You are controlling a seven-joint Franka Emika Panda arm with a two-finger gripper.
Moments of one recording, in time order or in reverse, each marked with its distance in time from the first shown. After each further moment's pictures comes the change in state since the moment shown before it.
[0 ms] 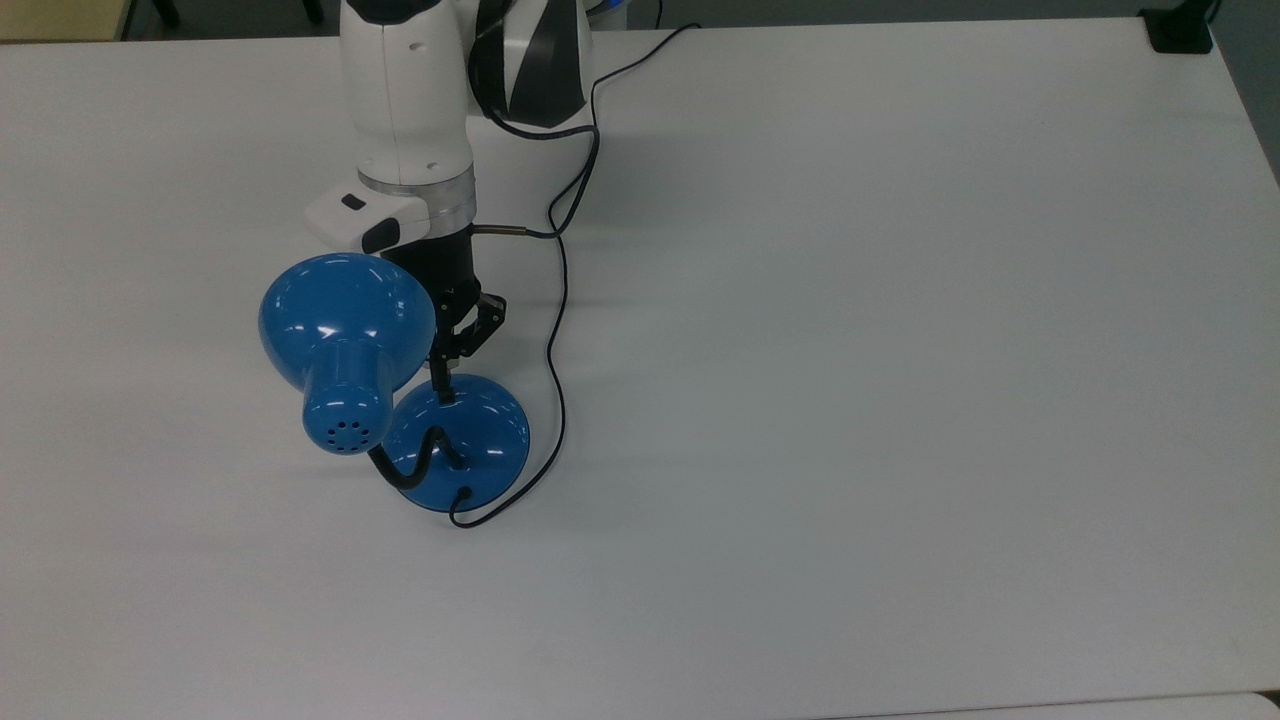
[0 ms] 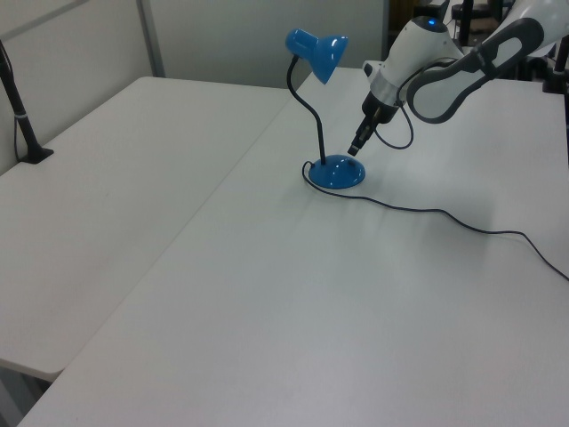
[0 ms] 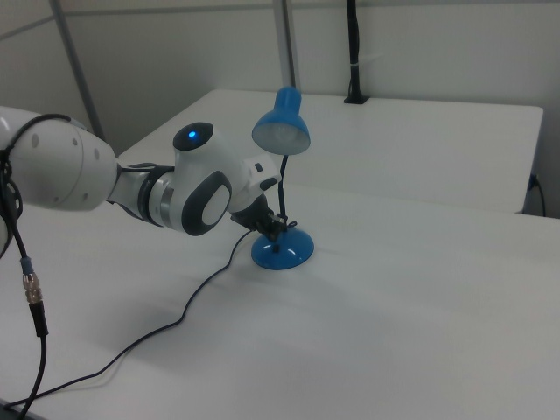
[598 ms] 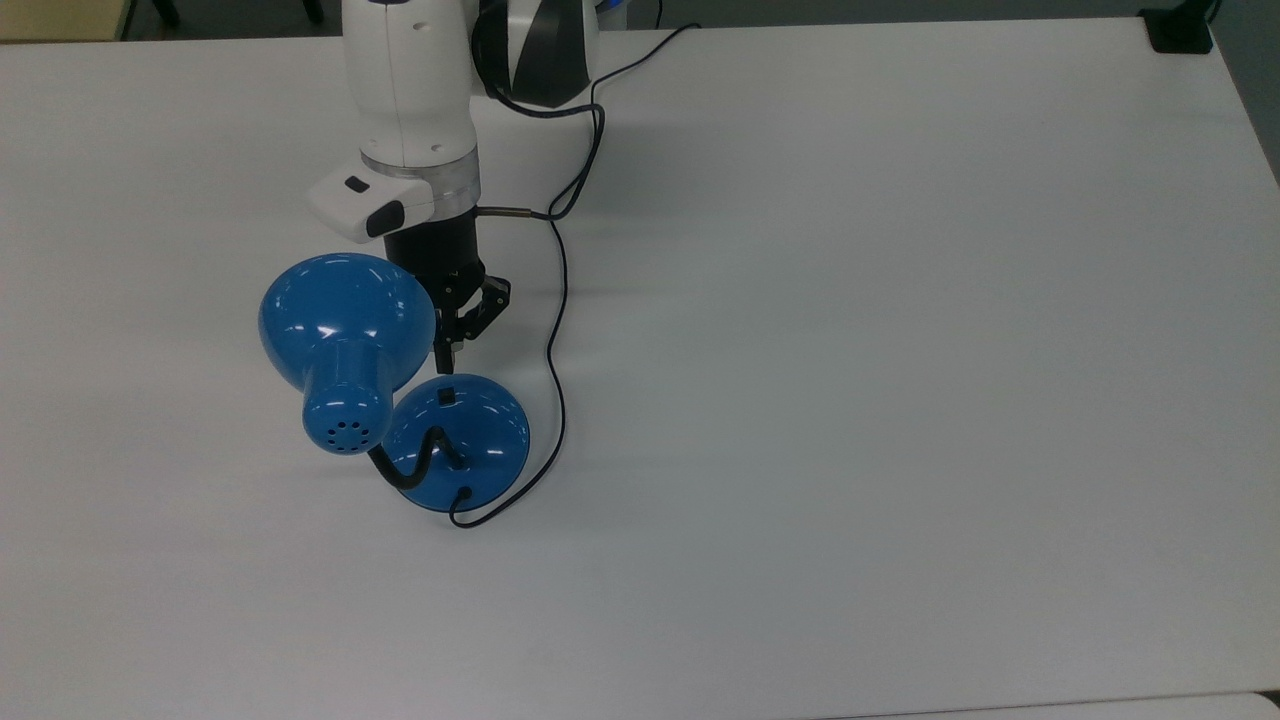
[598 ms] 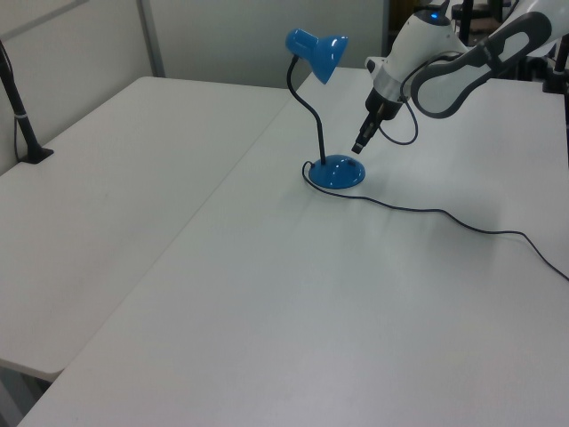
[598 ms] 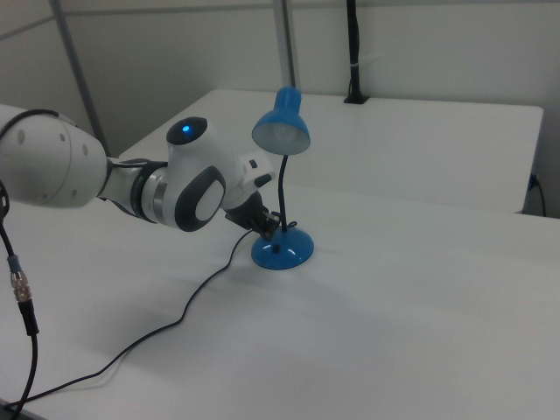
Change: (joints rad) arm 0.005 -0.042 0.000 -0.029 0.000 -0.030 0.000
